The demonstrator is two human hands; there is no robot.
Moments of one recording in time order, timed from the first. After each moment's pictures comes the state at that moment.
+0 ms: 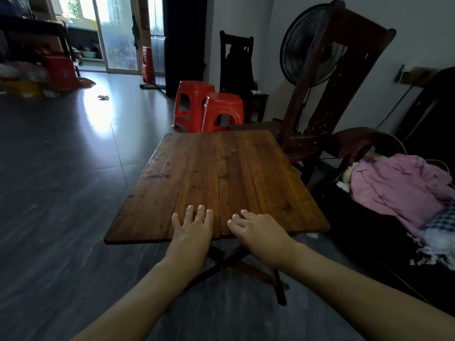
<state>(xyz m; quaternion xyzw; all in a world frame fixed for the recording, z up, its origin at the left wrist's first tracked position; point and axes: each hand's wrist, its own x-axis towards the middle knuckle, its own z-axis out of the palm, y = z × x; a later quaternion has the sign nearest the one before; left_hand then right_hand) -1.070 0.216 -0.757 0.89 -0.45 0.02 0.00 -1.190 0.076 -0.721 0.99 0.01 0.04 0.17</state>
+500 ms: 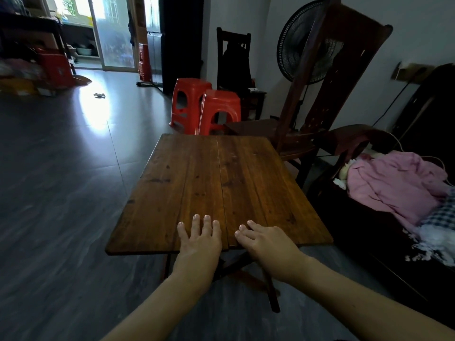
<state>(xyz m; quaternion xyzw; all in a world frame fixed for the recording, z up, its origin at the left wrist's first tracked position) -1.102 0.208 -0.780 0.89 -0.46 0.03 -0.03 -1.228 0.072 -0.735 0.99 -0.01 0.01 0.15</state>
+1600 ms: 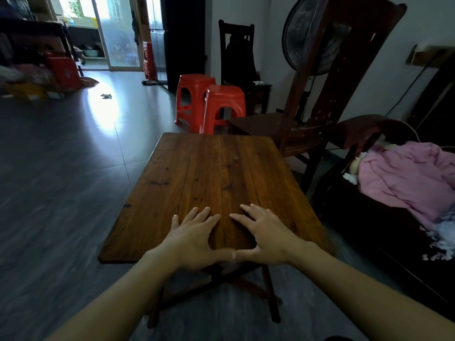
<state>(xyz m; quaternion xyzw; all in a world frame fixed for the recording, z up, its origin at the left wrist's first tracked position) -1.061 0.206 -0.734 0.85 -0.48 -0.19 0.05 -1.197 0.036 -0.735 0.99 -0.13 -0.07 -0.09</state>
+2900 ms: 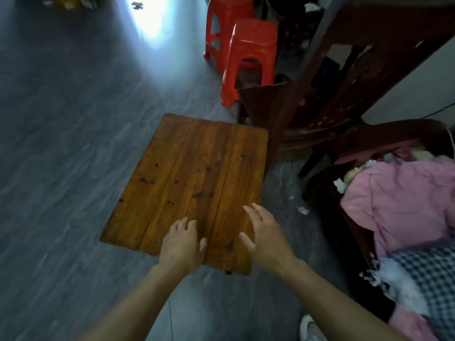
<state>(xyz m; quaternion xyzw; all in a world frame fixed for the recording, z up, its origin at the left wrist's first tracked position) -1.167 0.092 -0.571 0.95 -0.18 -0.26 0.08 -1.262 -0.101 -0.556 0.94 -0.17 -0.07 -0.30</state>
